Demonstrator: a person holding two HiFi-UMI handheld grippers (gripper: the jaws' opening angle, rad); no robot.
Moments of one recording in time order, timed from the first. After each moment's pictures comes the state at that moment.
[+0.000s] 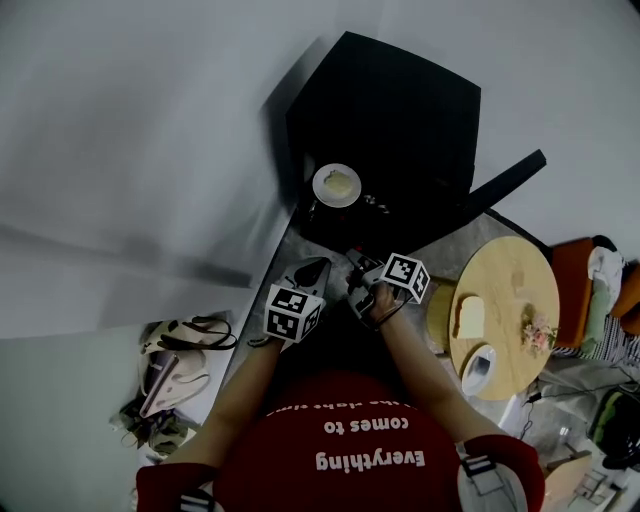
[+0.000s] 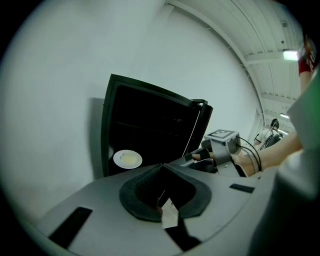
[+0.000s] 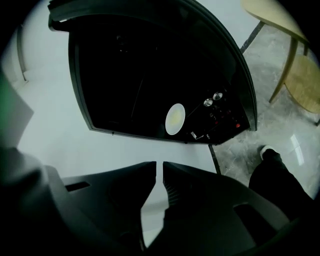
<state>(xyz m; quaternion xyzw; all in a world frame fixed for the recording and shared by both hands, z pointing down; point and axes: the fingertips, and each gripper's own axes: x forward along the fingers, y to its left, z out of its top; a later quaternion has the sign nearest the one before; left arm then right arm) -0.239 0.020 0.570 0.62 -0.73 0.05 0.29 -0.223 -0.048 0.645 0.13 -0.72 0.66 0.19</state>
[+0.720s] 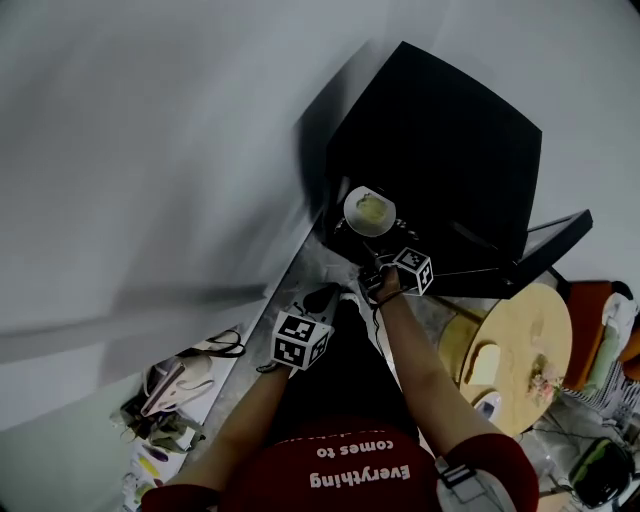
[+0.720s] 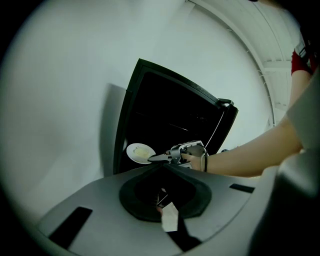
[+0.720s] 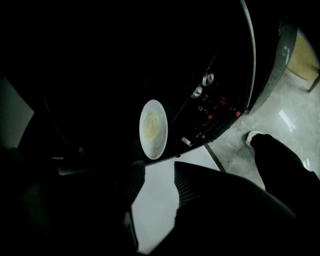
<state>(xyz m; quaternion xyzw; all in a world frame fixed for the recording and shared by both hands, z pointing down) -0.296 0.019 0.609 0.58 -0.74 0.02 0.34 -0.328 -0.114 0.762 0.21 -0.62 0.73 0.20</state>
